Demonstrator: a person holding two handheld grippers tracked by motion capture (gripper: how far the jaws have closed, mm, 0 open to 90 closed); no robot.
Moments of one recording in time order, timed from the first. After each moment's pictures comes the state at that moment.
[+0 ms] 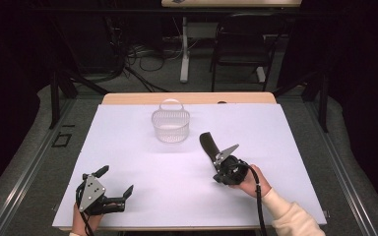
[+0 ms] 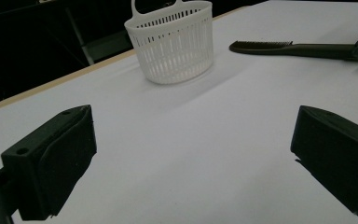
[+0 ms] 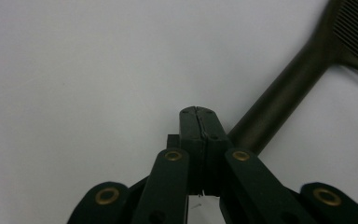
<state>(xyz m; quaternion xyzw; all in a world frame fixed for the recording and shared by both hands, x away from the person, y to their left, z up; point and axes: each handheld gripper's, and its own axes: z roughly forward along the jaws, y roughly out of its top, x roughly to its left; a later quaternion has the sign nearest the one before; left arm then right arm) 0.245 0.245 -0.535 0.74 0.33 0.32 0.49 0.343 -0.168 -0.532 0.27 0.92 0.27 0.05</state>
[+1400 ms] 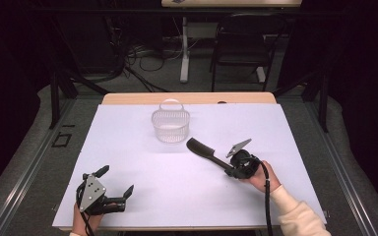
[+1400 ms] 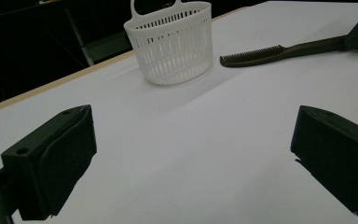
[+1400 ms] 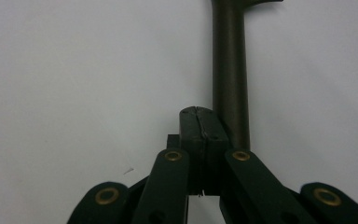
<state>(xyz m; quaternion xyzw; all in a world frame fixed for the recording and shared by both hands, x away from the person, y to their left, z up) 0.245 0.244 -0.535 0.74 0.33 0.32 0.49 0.360 -0.202 -0.535 0.31 0.91 0.26 0.07</state>
